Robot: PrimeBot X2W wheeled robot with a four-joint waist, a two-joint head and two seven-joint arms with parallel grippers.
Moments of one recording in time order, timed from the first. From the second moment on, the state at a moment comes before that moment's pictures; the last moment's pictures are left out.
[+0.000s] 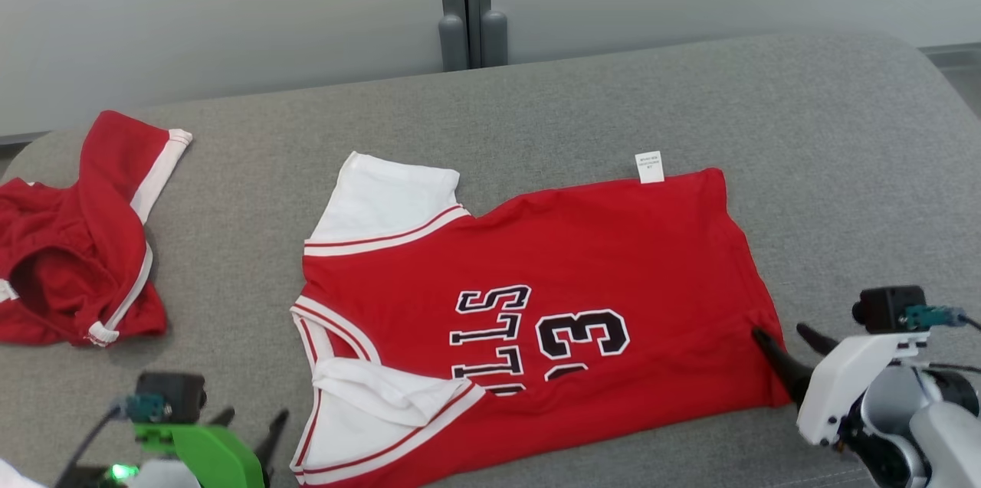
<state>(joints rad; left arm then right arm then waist) 0.04 0.54 -0.42 0.01 -0.73 0.14 0.40 -0.15 -0.39 0.25 0.41 0.65 0.13 0.22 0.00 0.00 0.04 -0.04</state>
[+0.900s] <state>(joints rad) -1.06 0.45 -0.64 0.55 -0.78 -0.13 0.58 -0.97 -0.30 0.35 0.81 0.58 0.13 0.35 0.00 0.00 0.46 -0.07</state>
